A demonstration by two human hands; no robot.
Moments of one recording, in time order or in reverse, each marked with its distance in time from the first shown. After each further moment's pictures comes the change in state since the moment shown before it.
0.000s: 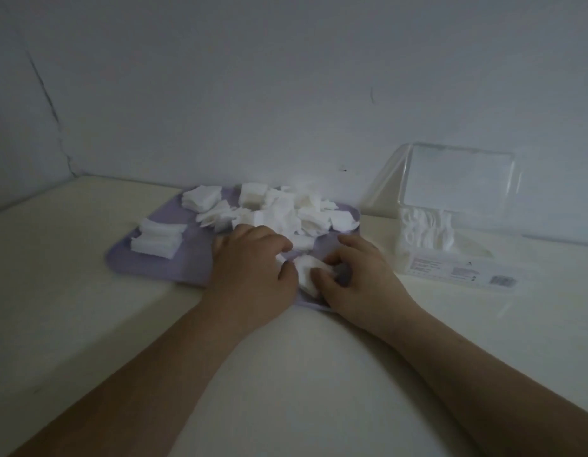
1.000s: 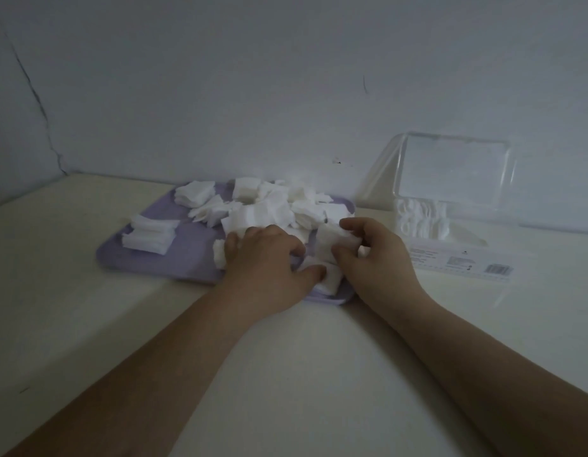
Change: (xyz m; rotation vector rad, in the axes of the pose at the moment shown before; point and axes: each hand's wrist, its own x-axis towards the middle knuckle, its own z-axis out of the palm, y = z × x) left_hand 0.012 0.020 0.009 -0.001 -0.306 -0.125; right_hand -0.001 -0.005 -0.018 0.299 0.168 0.277
